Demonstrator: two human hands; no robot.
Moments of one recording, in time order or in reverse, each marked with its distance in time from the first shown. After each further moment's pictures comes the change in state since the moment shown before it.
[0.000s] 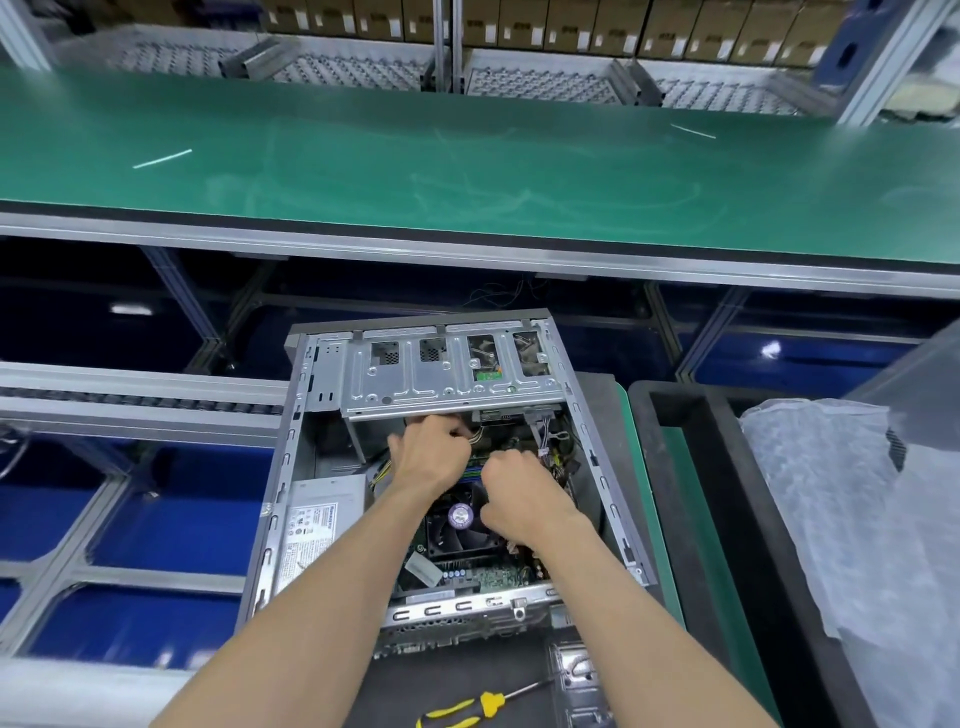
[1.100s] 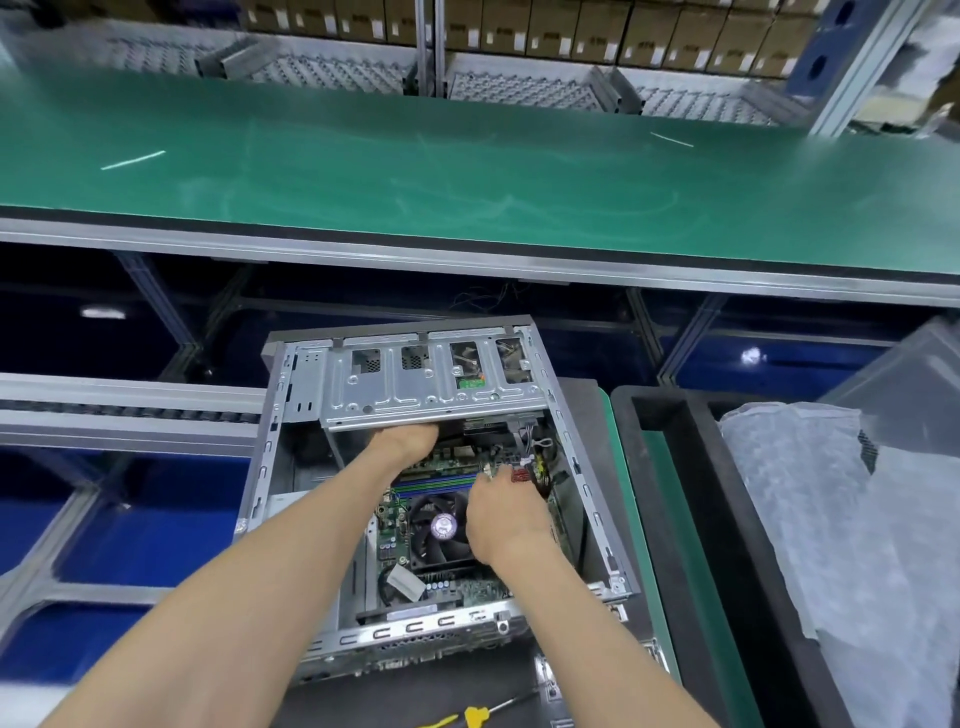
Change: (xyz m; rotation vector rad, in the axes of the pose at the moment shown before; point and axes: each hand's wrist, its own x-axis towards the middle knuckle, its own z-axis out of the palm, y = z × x) left_hand 0.047 -0.005 -0.013 0.168 -0.353 -0.121; right_hand -0.004 -0.009 0.015 -0.134 -0.133 0.218
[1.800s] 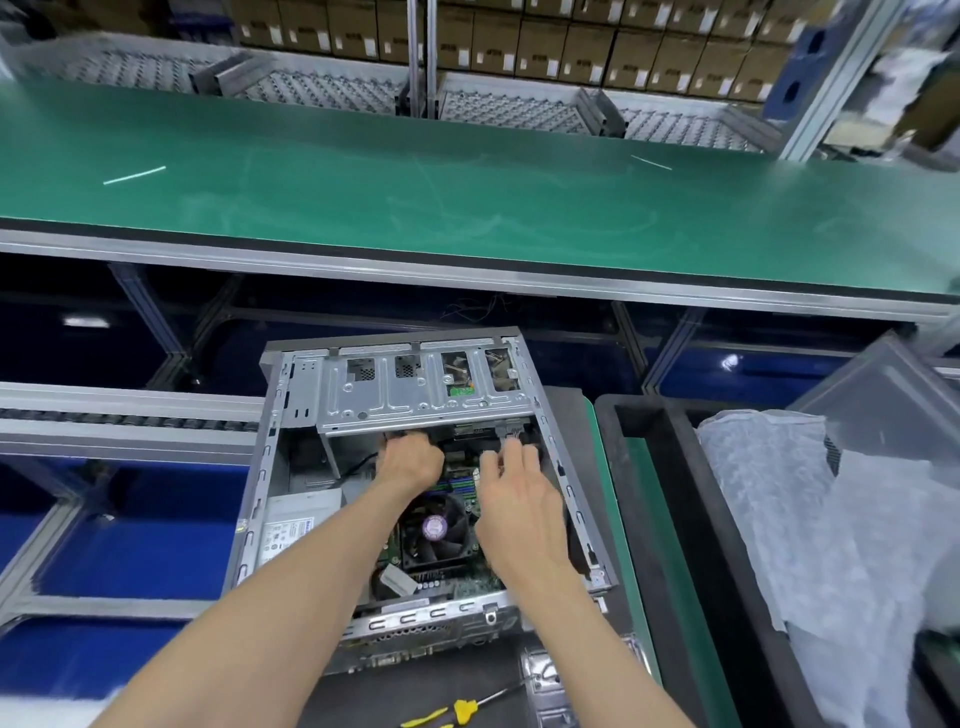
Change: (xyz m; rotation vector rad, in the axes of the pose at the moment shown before) left_hand -0.035 0.013 0.018 -0.059 0.200 0.035; right_hand -0.046 0.009 -0.017 0.139 0.580 0.009
